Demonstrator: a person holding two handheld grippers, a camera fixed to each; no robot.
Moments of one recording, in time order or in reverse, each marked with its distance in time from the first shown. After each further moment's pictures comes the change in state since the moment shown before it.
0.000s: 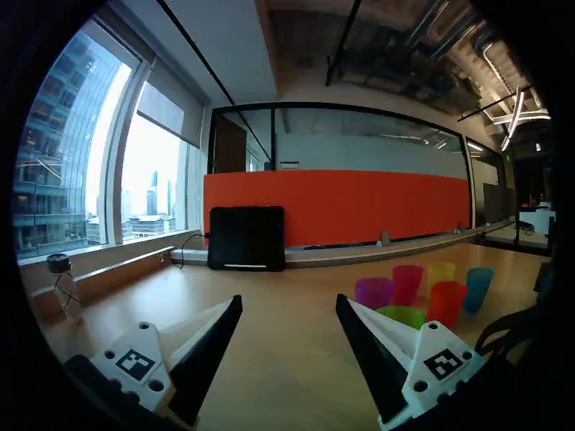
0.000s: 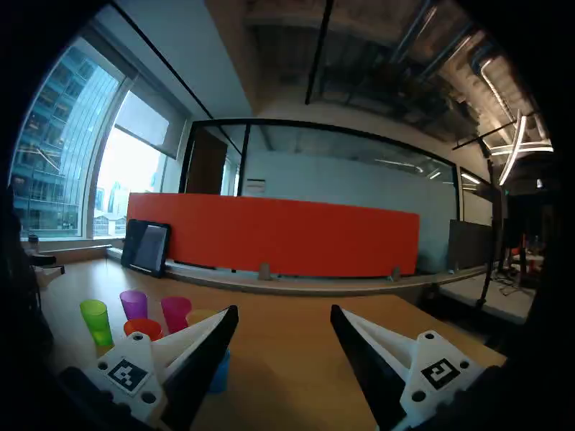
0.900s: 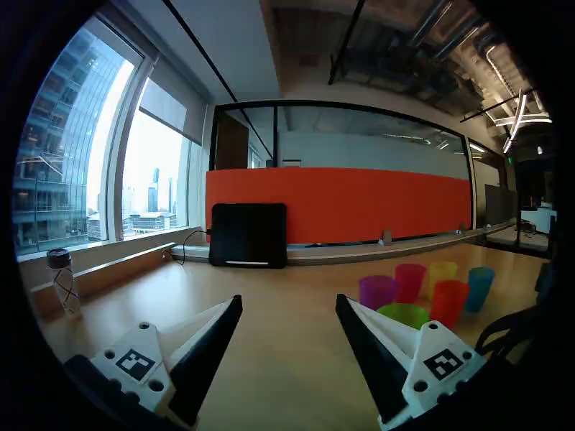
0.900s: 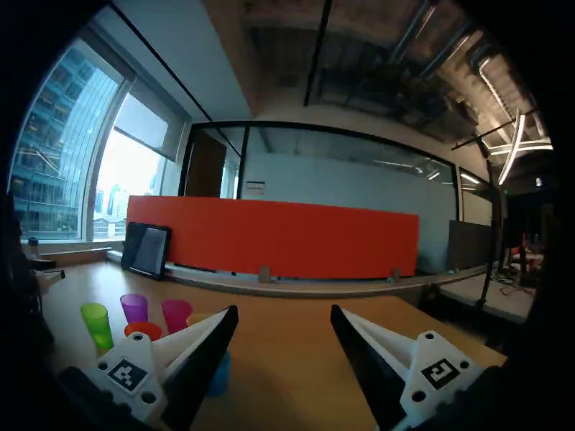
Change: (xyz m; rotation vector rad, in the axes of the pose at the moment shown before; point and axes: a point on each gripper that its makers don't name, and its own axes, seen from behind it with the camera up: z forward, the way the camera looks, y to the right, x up) left arm -0.005 -0.005 0.002 0.004 -0.008 -0.012; right arm 0.002 0.002 -0.002 -0.004 0.009 0.004
